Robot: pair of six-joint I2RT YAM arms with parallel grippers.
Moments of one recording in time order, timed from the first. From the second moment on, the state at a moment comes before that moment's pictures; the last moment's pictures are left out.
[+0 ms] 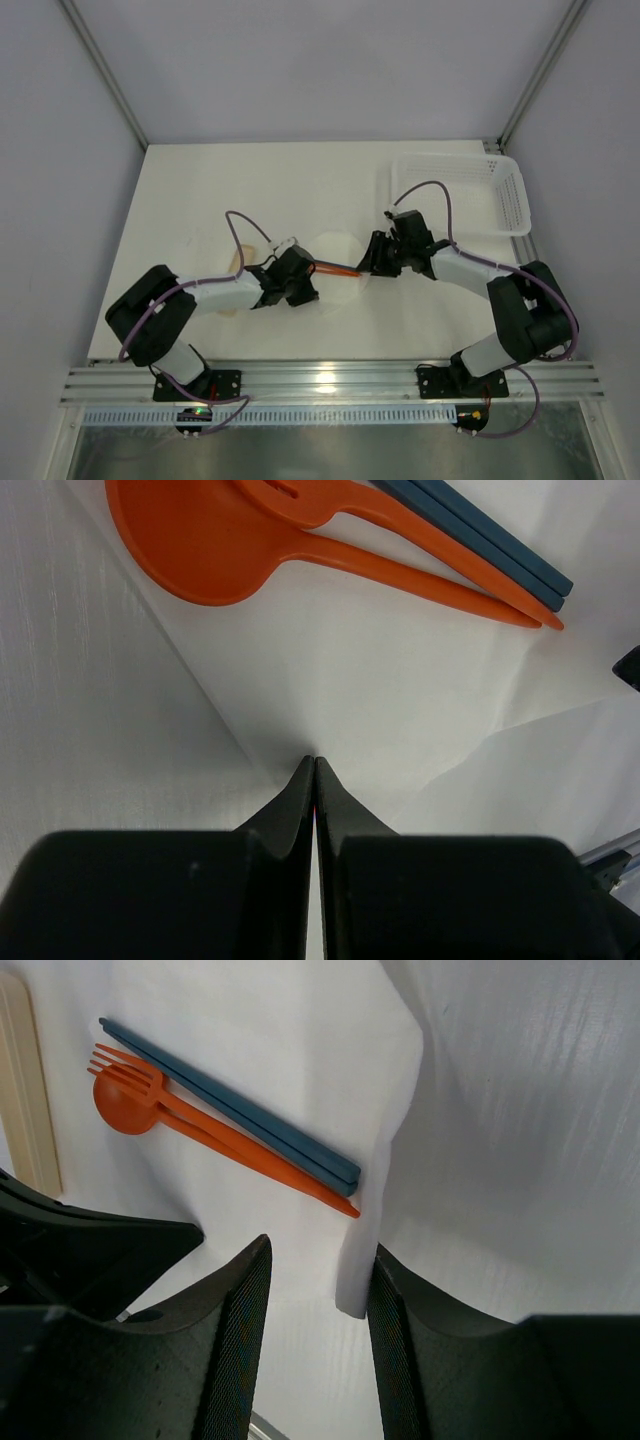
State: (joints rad) left arm -0.84 1.56 0.71 -0.09 -0.08 -1.08; right arm 0.41 1.49 0.72 -0.10 -0.35 0.61
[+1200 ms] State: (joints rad) left arm -0.84 1.56 0.71 -0.10 -0.08 -1.08; right arm 0.48 1.61 0.83 -0.13 -0.34 0.60
